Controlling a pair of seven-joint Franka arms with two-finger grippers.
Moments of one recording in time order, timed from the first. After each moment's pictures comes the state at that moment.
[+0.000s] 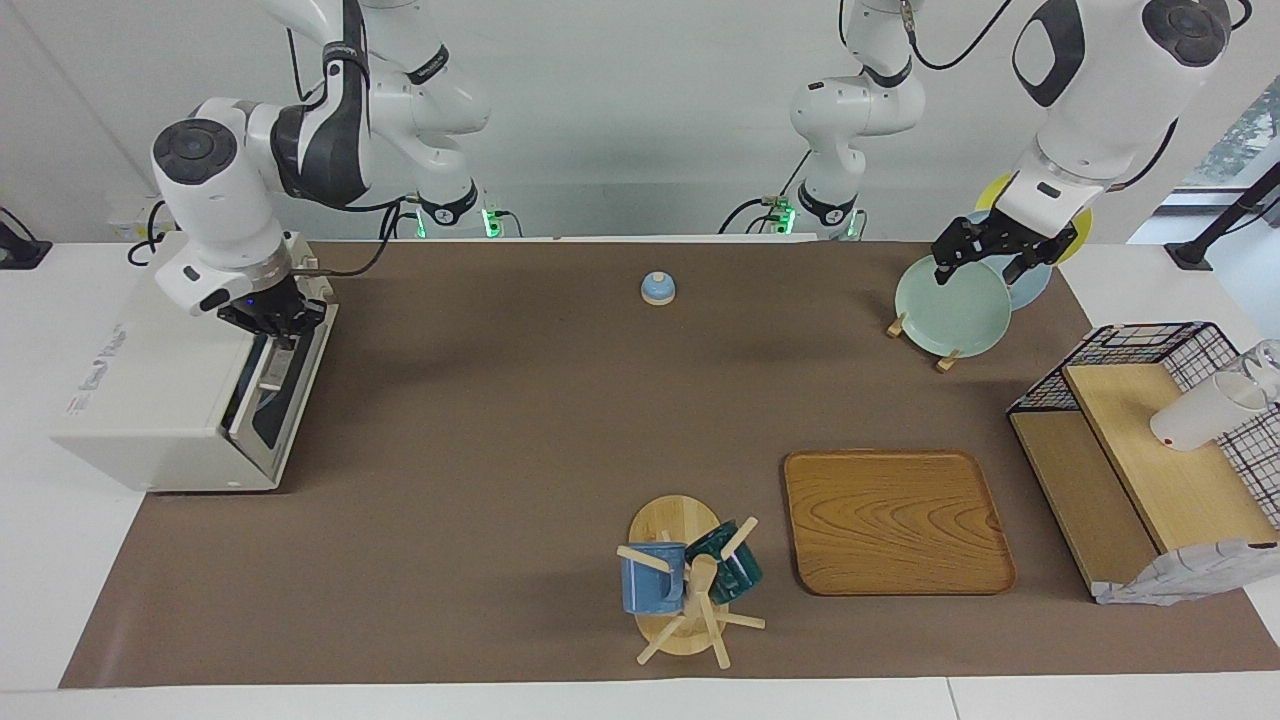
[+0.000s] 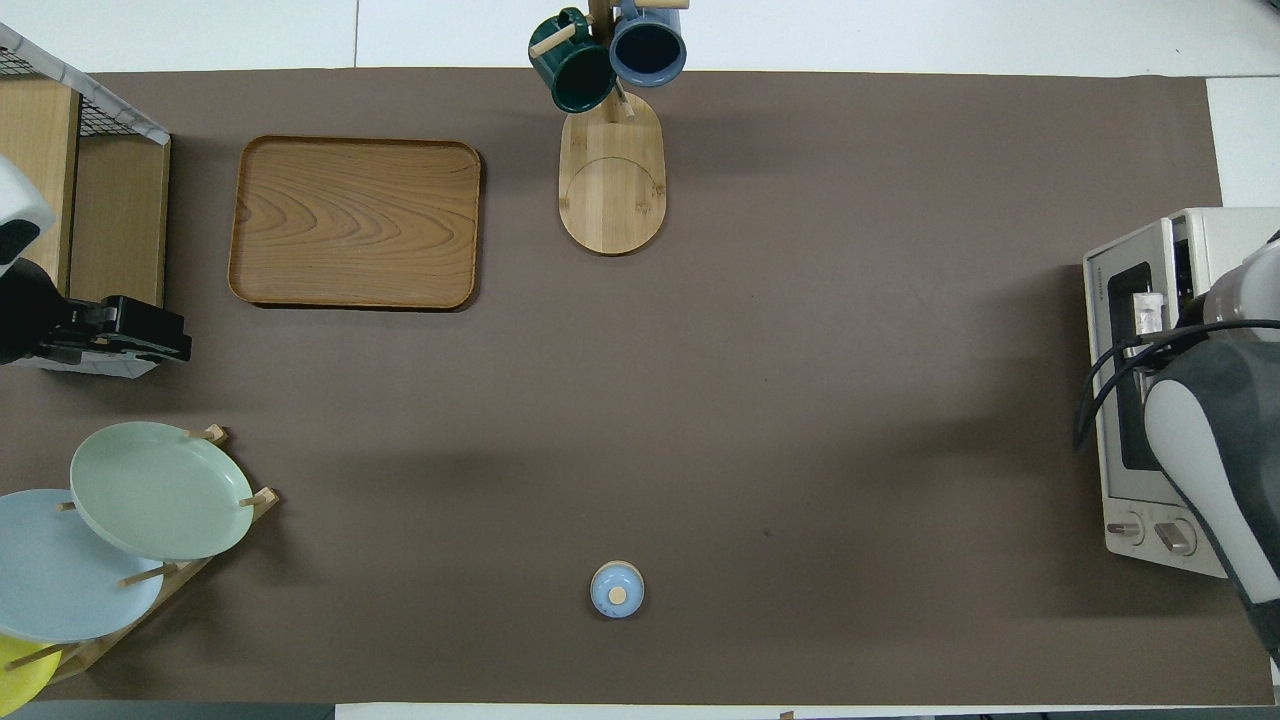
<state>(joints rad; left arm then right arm) 0.02 -0.06 -0.09 -1.72 -0.03 1.58 0.00 -0.04 -0.03 -0.05 -2.03 -0.23 1.92 -0.09</state>
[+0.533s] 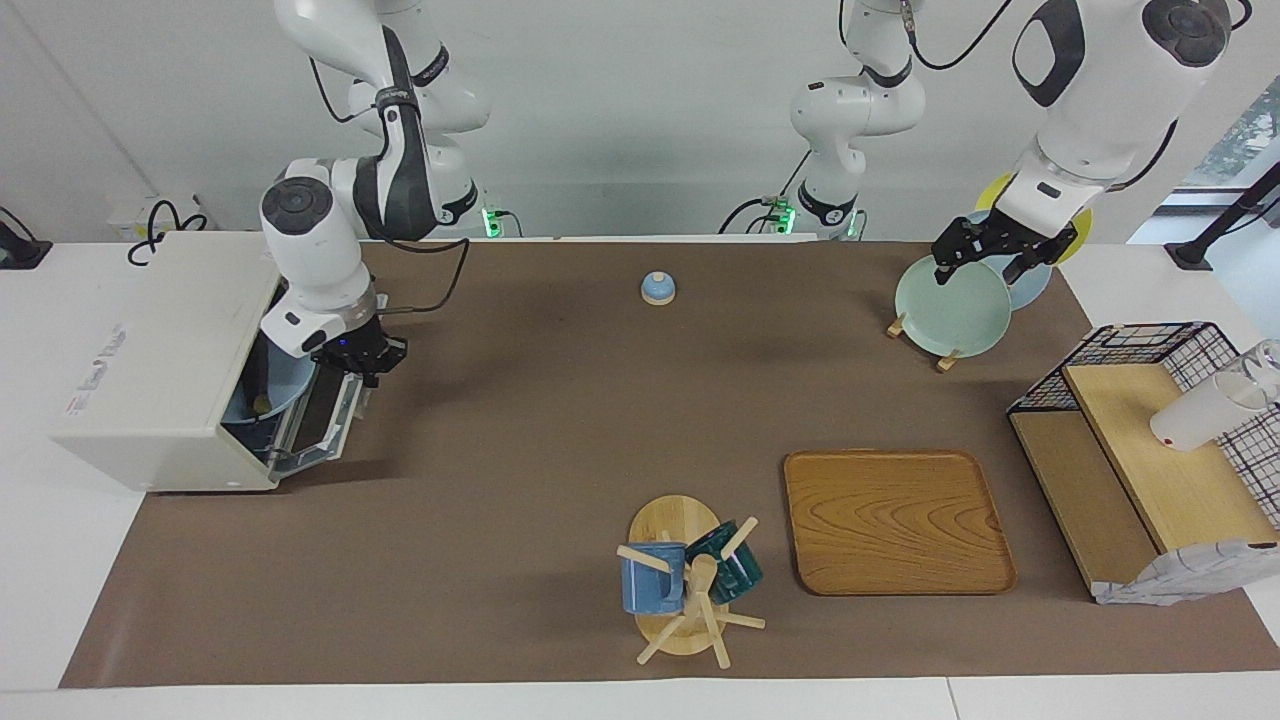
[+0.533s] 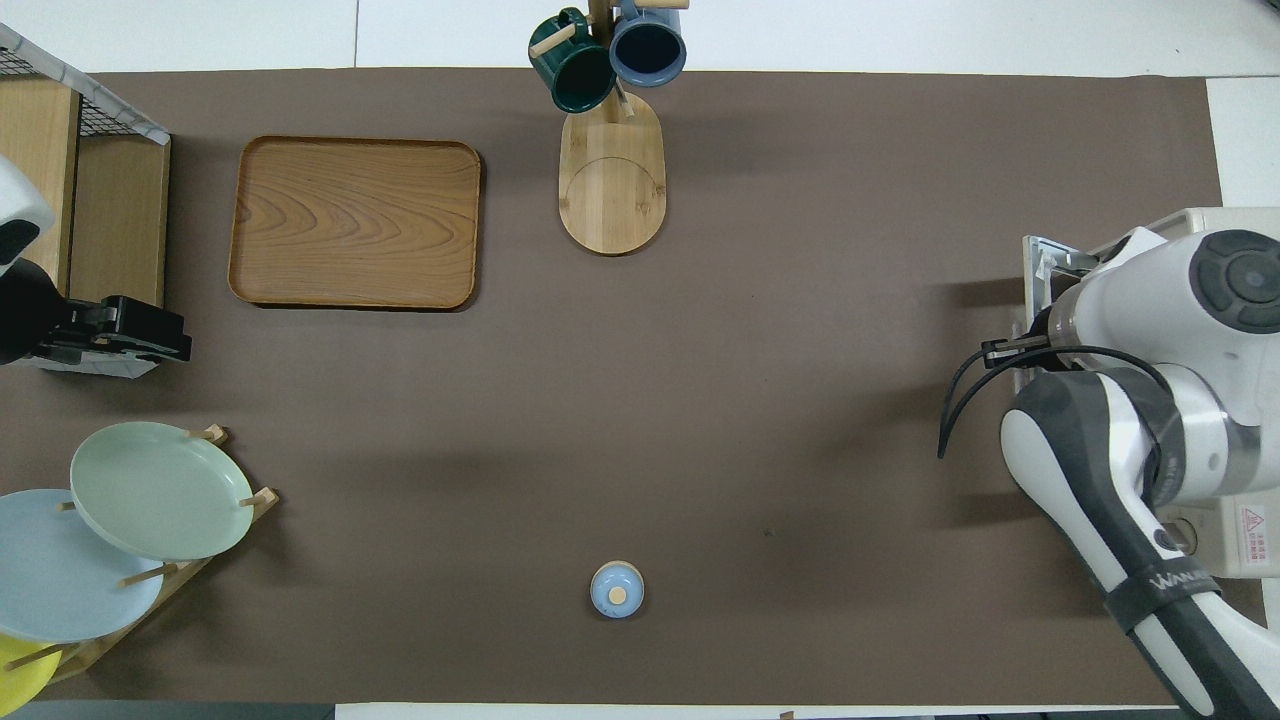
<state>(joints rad) 0.02 -0.06 -0.09 -1.72 -0.03 1.58 0.00 0.05 0.06 -0.03 -2.17 -0.11 2.21 0.01</state>
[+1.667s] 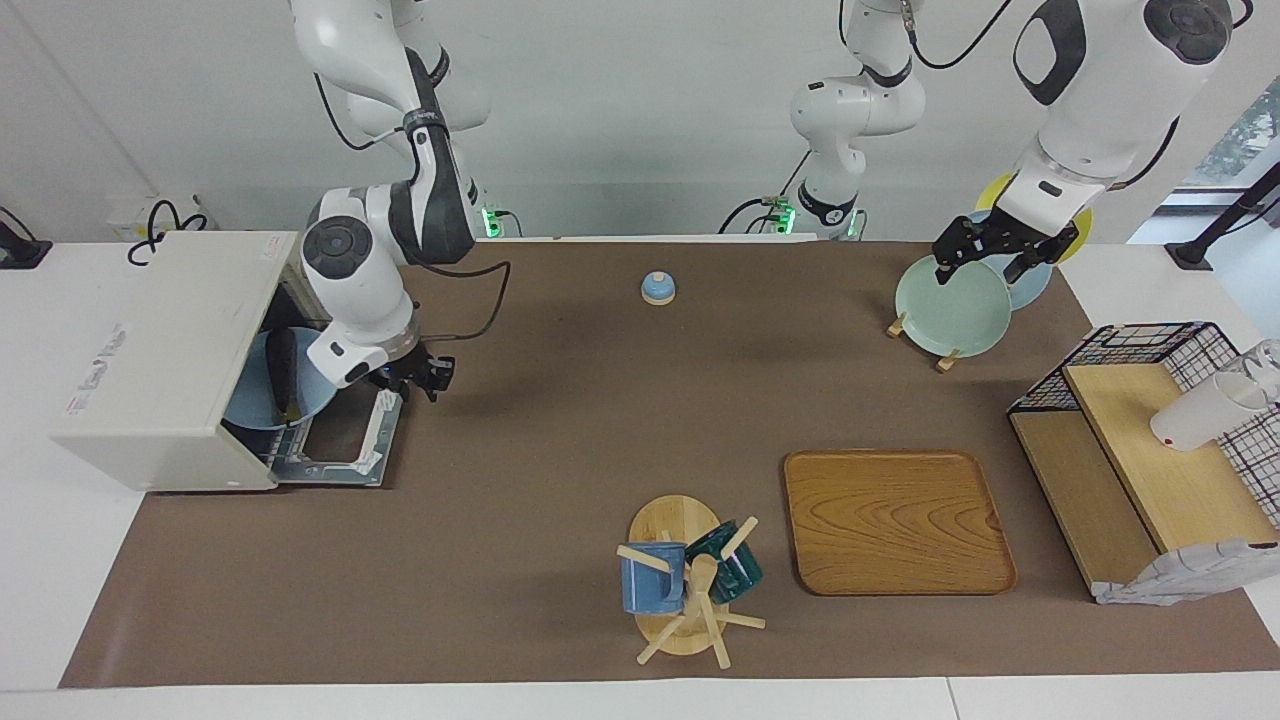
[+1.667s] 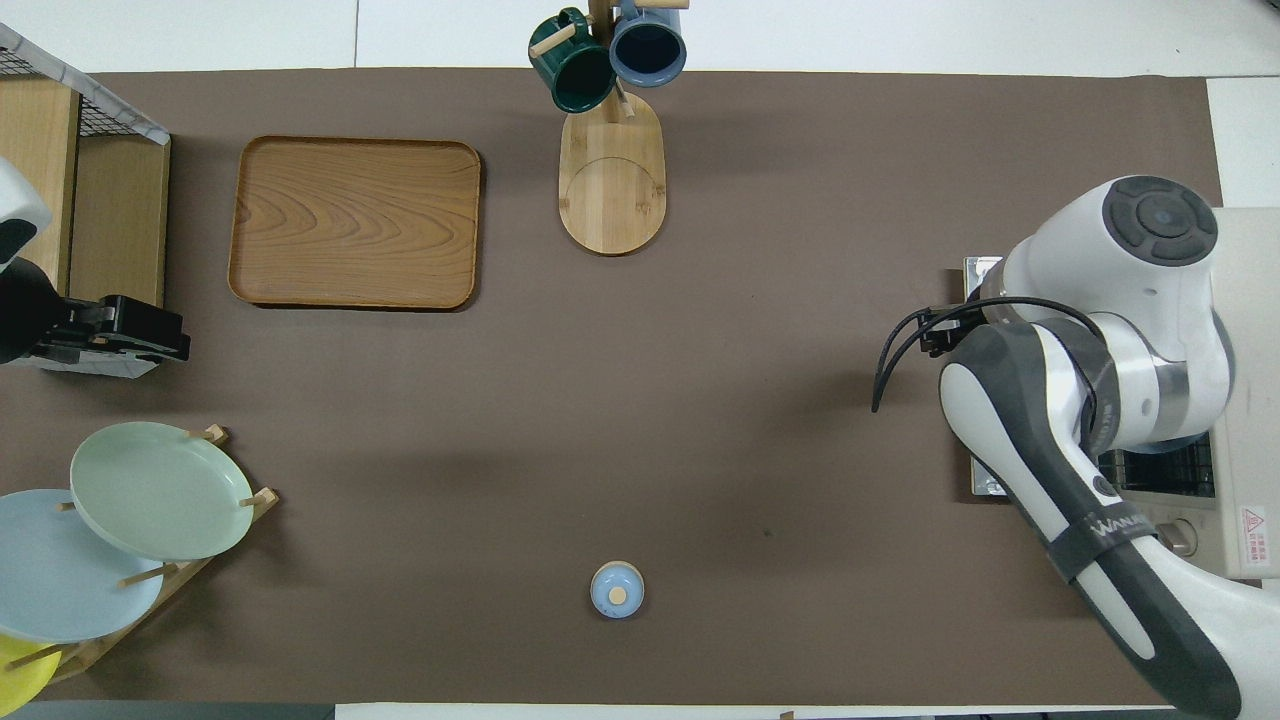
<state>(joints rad) 0.02 -0.06 -0.09 -1.71 -0.03 1.58 0.00 0.14 0.12 -0.05 -2.00 -0.08 2.00 0.13</state>
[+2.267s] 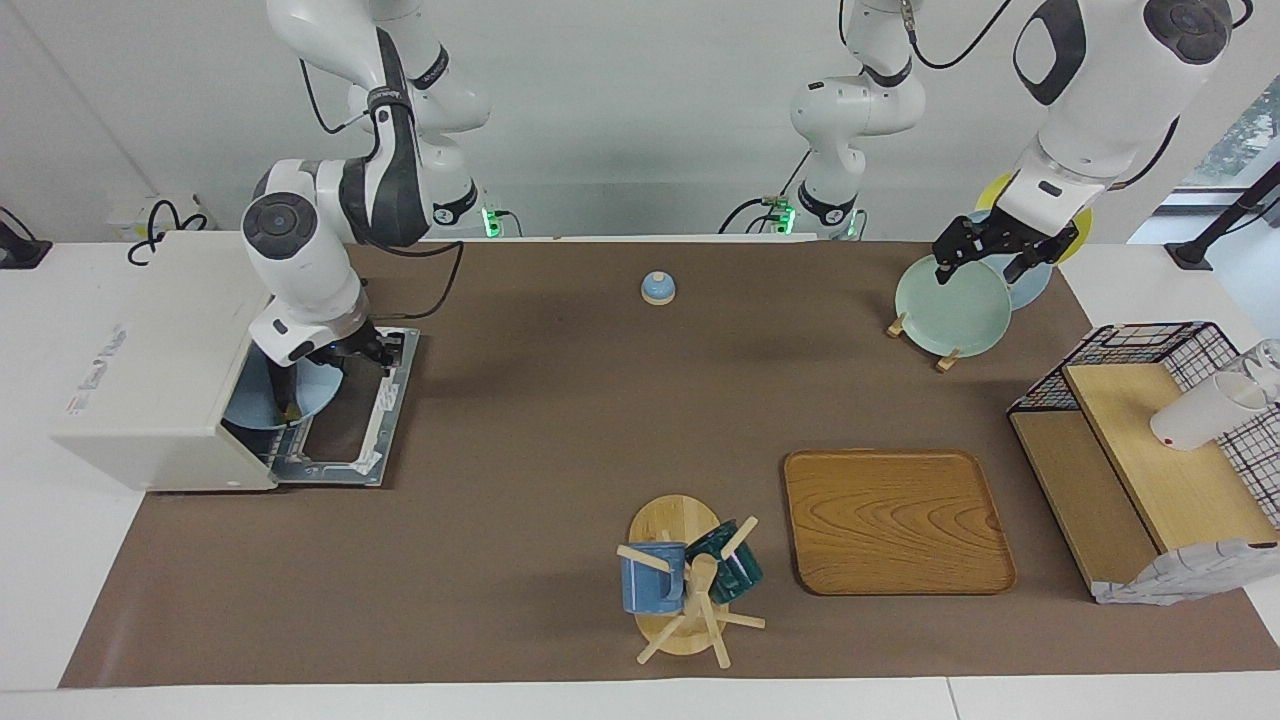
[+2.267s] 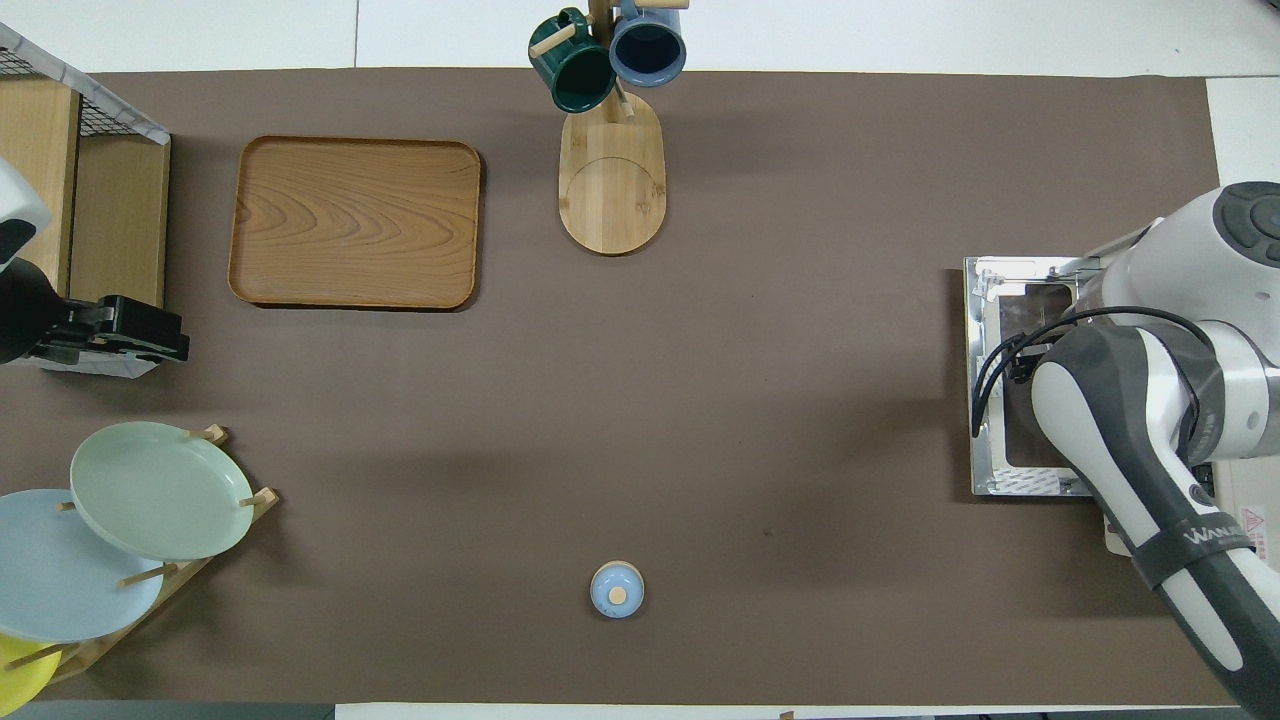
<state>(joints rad) 0.02 -0.06 -0.09 -1.71 -0.03 1.58 0.00 0.02 0.09 -0.06 -2.05 -0.14 1.97 -0.05</state>
